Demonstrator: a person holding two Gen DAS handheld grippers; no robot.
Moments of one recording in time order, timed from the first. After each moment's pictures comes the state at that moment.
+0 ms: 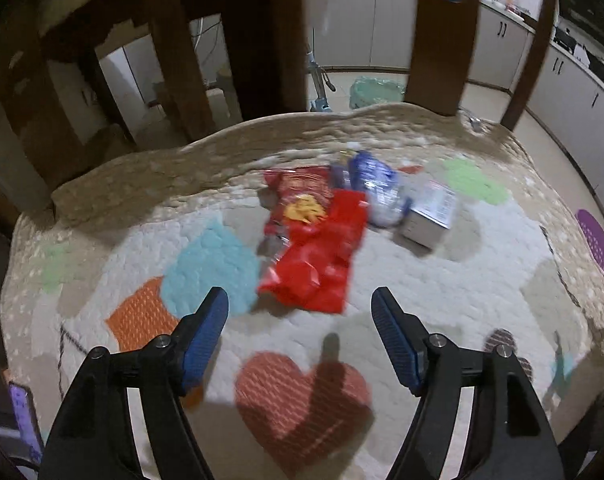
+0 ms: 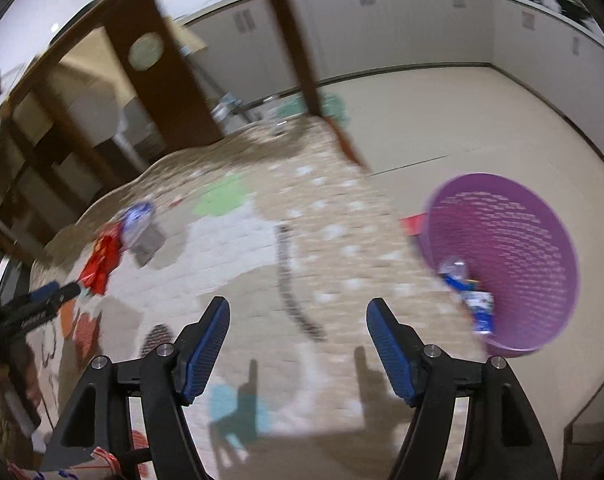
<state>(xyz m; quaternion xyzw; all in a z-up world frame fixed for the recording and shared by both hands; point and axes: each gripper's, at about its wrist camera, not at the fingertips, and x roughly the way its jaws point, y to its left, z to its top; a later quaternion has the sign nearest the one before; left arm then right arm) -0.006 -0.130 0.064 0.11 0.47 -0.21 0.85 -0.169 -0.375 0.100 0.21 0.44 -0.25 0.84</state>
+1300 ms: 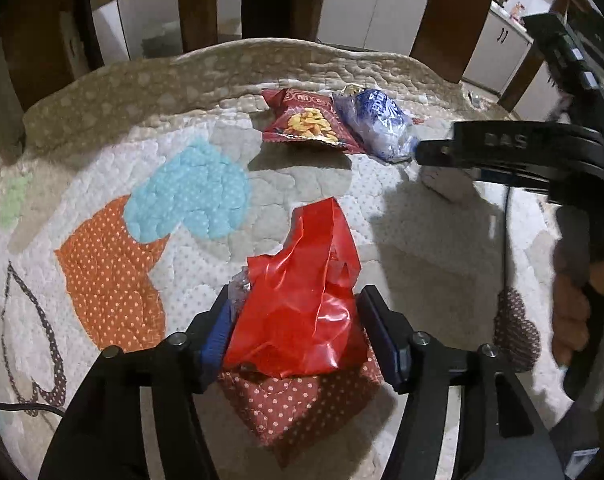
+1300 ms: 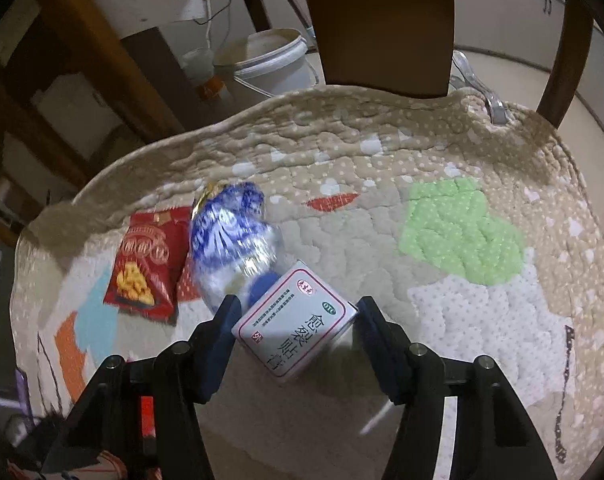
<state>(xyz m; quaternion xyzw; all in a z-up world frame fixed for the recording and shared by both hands) -0.034 -0.114 0.021 0.06 0.51 -0.23 0.82 0.066 -0.298 0.012 0.17 0.53 -0.18 0.81</state>
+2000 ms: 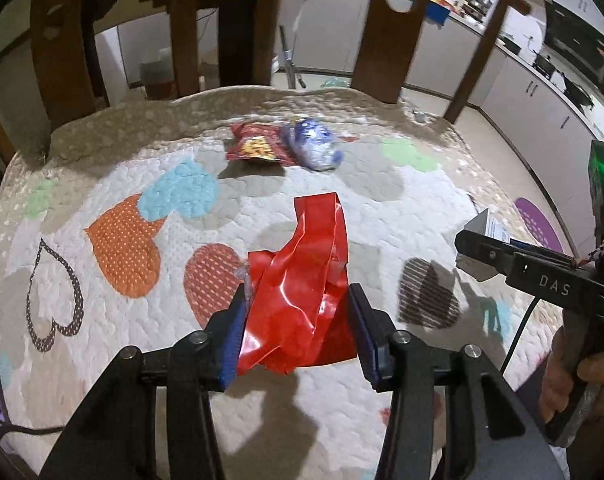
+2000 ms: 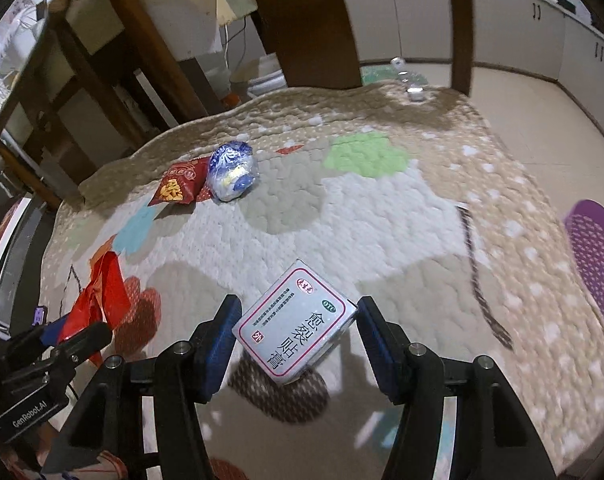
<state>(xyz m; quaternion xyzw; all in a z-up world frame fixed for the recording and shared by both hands) -0.110 -0.114 0.089 0.04 0.48 -0.26 0.84 -0.086 -0.285 0.068 0.18 0.48 -0.16 0.84</state>
